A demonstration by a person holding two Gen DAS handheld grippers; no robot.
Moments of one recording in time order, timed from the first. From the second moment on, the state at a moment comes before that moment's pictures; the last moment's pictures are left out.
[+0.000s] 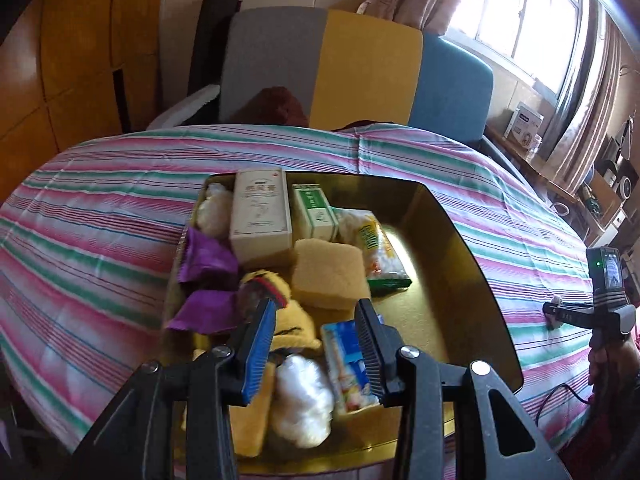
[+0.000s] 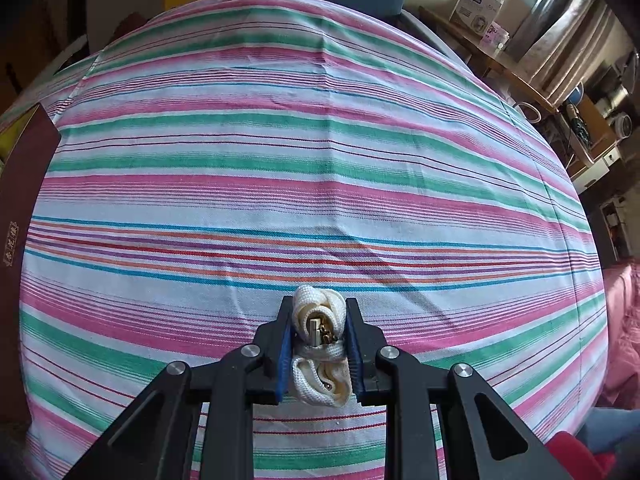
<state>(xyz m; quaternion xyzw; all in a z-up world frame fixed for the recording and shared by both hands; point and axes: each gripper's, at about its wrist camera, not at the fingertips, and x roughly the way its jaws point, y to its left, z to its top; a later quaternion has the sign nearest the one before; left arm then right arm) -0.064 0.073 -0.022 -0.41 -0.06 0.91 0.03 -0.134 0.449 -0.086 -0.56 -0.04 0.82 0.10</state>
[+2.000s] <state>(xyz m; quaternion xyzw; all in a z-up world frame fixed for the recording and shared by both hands) -0.009 -0.003 -0.026 -0.40 -0.07 0.92 -0.03 -0.130 0.175 -0.065 -0.48 0.00 0.86 -0.18</state>
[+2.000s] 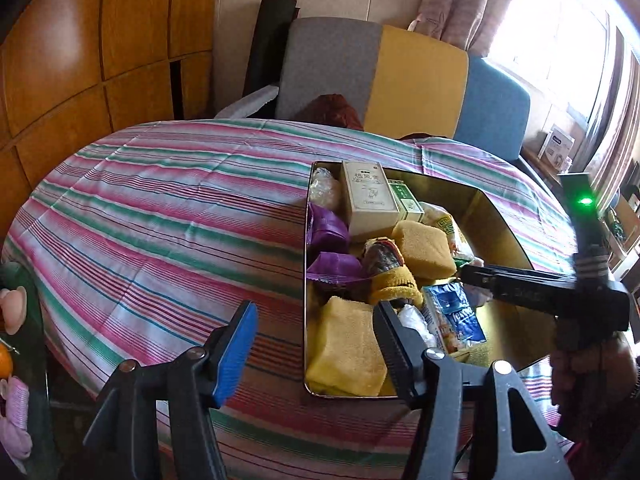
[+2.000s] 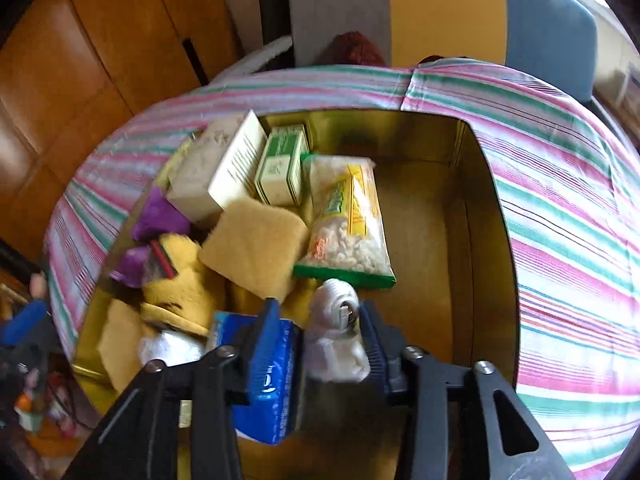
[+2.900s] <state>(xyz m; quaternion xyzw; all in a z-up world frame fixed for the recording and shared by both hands) -0.002 0.032 -0.001 -0.37 -0.03 0.93 -0.08 -0.037 0.197 -0.021 -0.39 -0.01 0.92 -0.09</state>
